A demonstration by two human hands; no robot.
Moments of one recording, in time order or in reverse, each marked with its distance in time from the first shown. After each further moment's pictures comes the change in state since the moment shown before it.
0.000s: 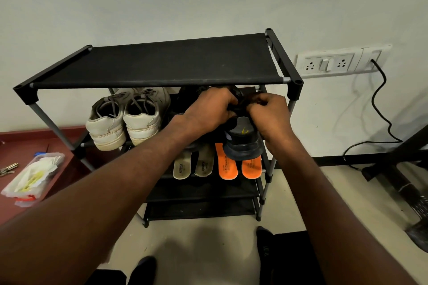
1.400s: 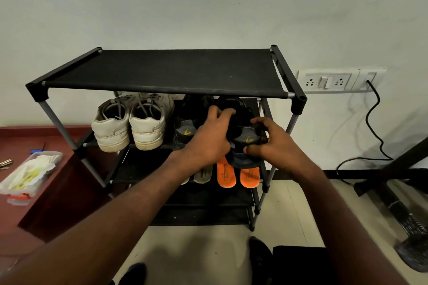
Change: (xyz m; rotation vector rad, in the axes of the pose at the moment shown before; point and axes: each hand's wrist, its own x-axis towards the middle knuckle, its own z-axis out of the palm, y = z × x) left_hand -0.048 -0.001 0.024 -0.257 0.047 -0.152; right_hand -0.021 0.021 -0.031 -0.292 -0.367 -0.113
